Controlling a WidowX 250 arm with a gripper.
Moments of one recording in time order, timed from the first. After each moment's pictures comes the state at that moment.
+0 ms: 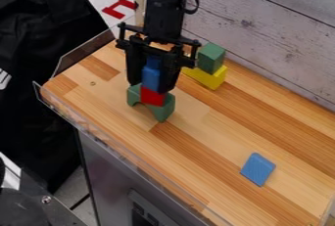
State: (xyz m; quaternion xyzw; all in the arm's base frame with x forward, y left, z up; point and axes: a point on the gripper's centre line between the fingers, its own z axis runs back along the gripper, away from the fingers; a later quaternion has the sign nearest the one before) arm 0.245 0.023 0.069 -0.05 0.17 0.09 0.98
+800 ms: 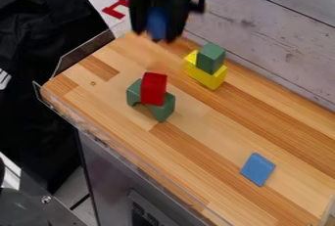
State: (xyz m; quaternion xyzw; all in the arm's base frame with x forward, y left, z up) arm 0.271 0.032 0.137 -0.01 0.06 0.12 0.99
